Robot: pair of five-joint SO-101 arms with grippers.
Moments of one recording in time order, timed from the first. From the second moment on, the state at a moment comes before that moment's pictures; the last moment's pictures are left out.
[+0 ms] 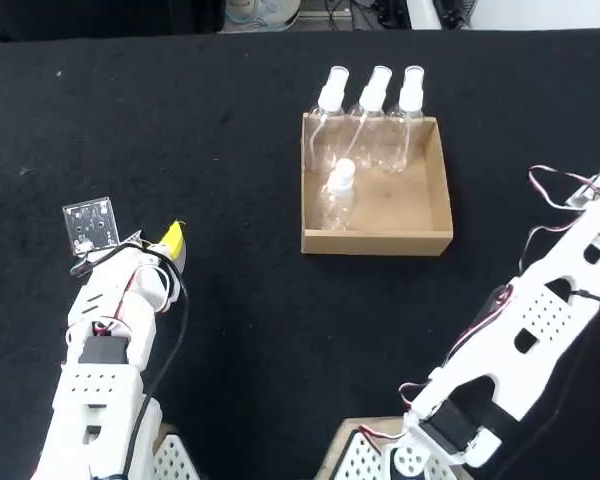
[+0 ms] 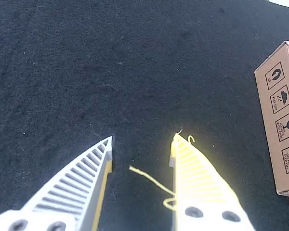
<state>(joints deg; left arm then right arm) -5.8 -64.8 88.3 12.9 11.5 45.0 80.6 -92.8 80.3 -5.8</state>
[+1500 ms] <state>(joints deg) -5.8 -64.8 88.3 12.9 11.5 43.7 79.0 -92.8 72.7 -26.6</state>
